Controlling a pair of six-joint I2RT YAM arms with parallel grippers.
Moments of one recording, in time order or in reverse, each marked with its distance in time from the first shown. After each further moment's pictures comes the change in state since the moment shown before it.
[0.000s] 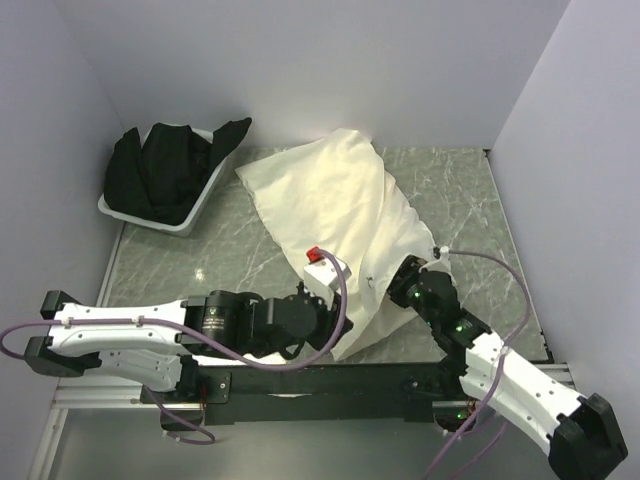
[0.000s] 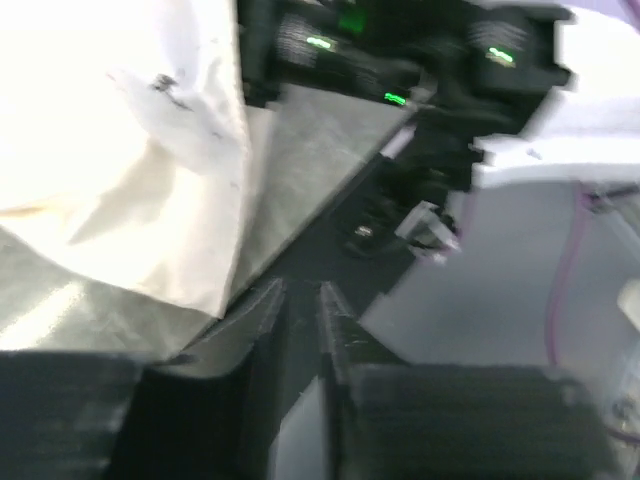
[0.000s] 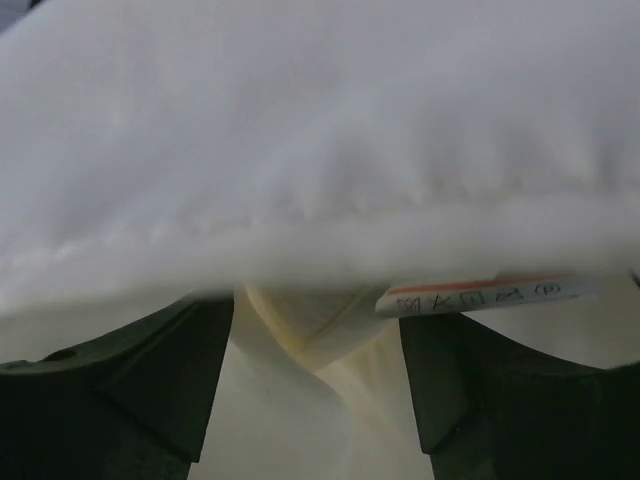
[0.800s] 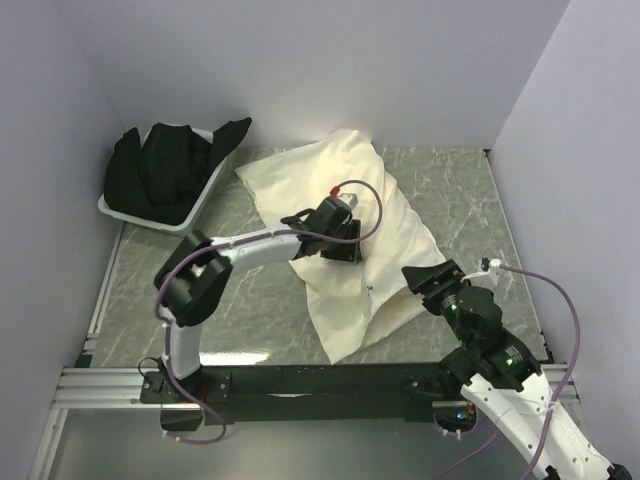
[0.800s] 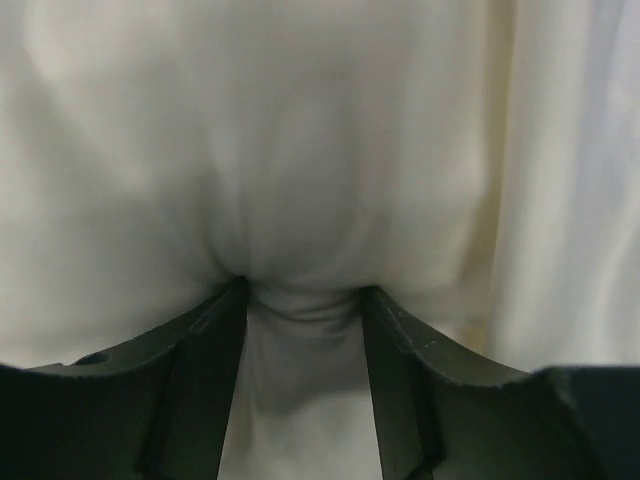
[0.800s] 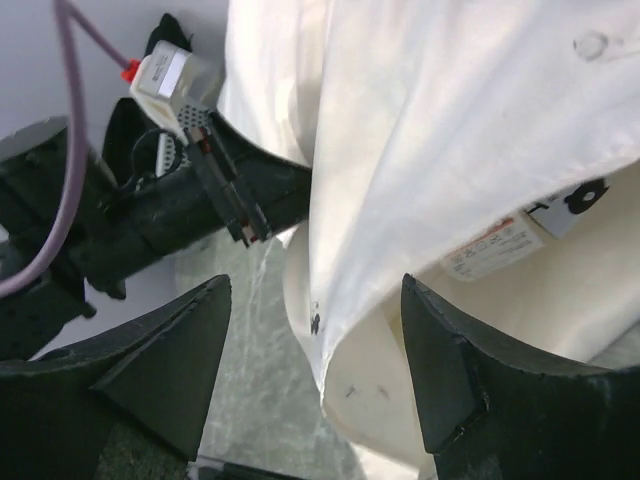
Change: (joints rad) left arm 0.754 0.715 0.084 0.350 0.525 0.089; right arm 0.002 -0.456 0.209 -0.601 0.178 0.053
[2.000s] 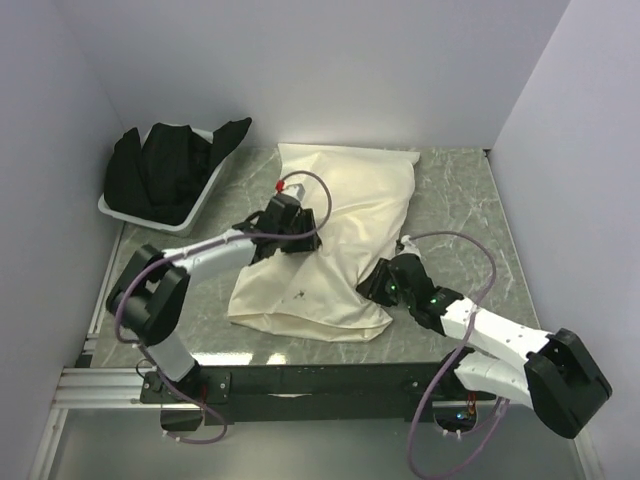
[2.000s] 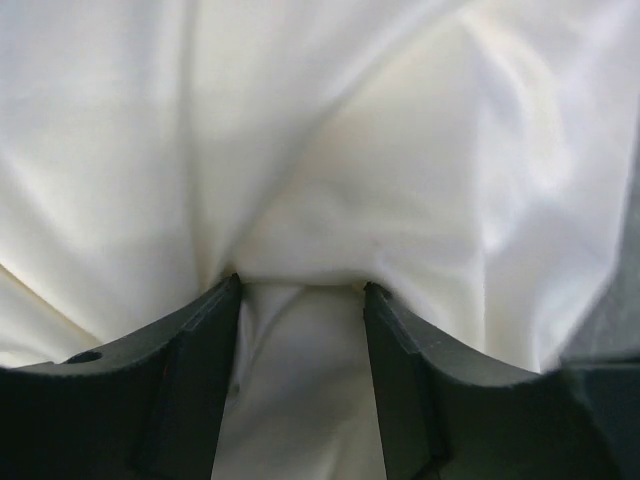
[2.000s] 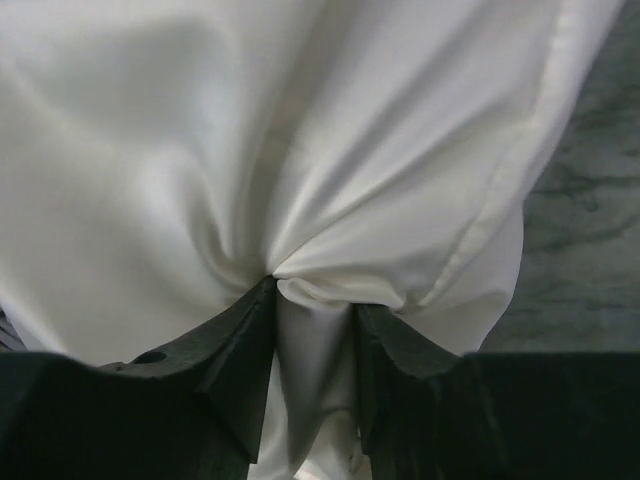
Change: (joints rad) left arm 0.206 -0.202 -0.285 0.143 -0.032 -0.029; right arm 0.075 0.838 -0.045 0.540 -0.259 -0.232
